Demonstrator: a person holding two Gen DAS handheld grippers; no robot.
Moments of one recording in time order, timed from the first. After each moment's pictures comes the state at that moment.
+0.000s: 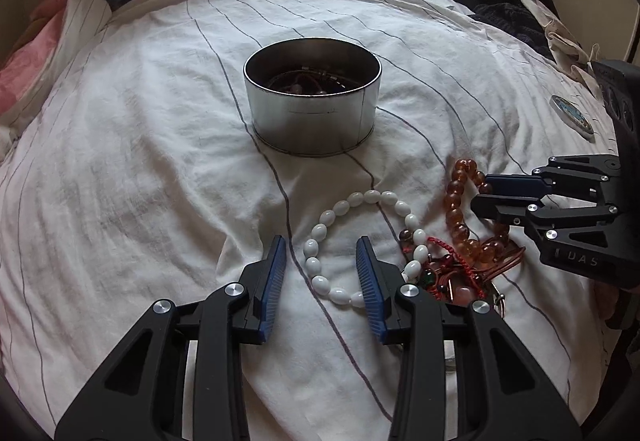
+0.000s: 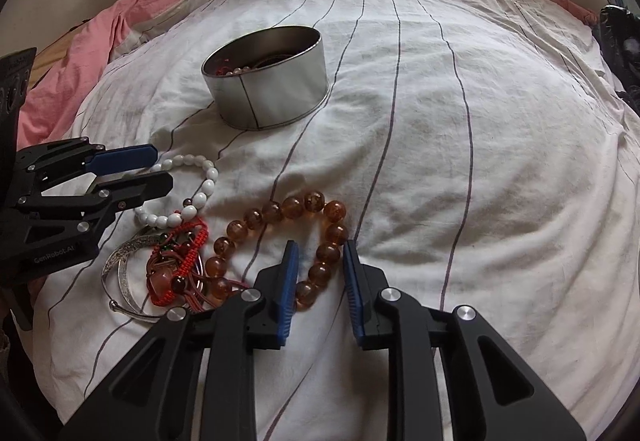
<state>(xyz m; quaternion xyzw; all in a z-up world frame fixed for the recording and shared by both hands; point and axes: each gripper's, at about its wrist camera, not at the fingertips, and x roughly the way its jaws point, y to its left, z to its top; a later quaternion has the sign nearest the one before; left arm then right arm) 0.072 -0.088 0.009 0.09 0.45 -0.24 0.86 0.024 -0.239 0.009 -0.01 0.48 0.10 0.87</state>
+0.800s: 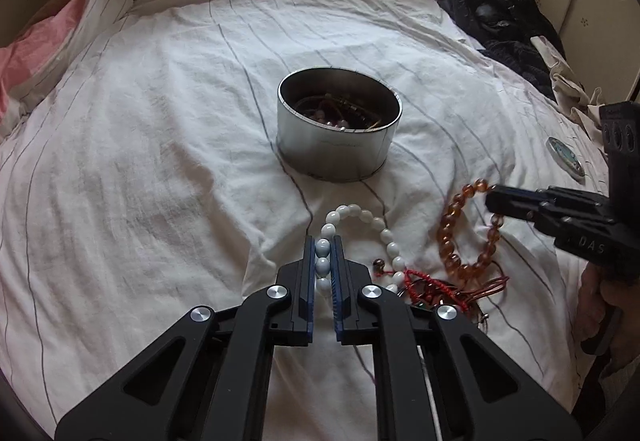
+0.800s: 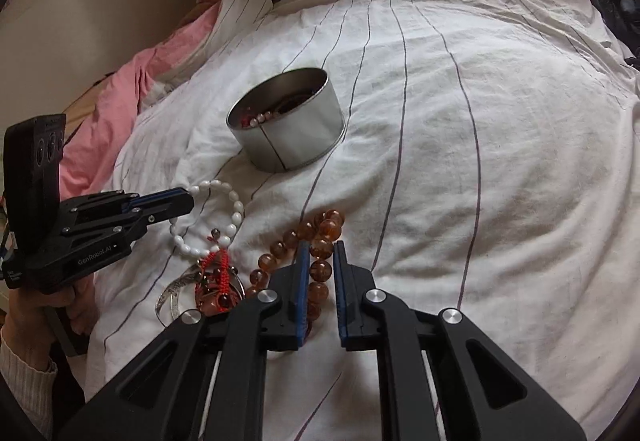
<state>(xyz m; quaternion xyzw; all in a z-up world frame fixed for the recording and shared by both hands) 0.080 -0.066 0.018 0.03 0.46 -0.22 0.86 0.021 -0.263 0.030 0.09 0.43 0.13 0.89</state>
